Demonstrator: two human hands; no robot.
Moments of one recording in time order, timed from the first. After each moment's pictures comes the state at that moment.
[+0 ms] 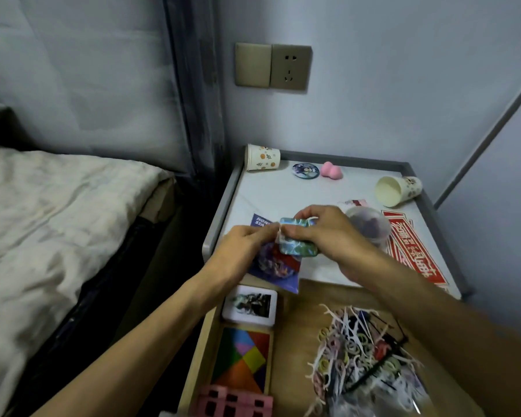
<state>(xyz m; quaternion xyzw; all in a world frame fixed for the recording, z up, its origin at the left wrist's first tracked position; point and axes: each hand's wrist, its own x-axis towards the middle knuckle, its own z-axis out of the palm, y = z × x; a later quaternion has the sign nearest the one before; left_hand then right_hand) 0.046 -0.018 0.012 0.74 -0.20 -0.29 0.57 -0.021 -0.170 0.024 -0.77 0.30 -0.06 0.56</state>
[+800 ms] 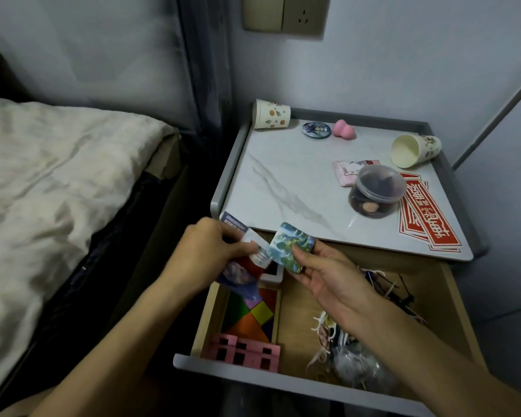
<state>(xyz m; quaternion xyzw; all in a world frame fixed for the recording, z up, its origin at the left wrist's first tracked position) 0.034 0.051 -0.019 0.89 -0.23 -0.19 0.35 -0.085 -0.108 -0.063 -0.45 0.30 -0.05 0.84</state>
